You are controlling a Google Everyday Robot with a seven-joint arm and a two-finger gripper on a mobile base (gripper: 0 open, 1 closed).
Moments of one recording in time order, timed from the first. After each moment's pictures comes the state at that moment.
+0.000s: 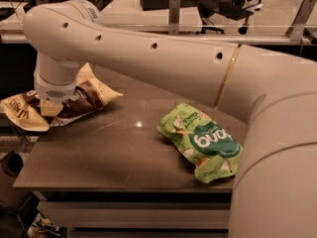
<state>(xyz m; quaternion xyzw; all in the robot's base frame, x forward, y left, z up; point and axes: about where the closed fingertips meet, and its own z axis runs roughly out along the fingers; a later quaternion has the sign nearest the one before) 0.536 0.275 0.846 -0.77 0.58 0.10 0.25</state>
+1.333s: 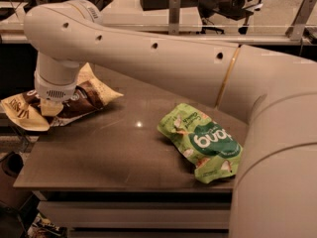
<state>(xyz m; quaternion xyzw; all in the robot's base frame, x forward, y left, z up) 0.536 0.275 0.846 -0.77 0.58 0.10 0.25</state>
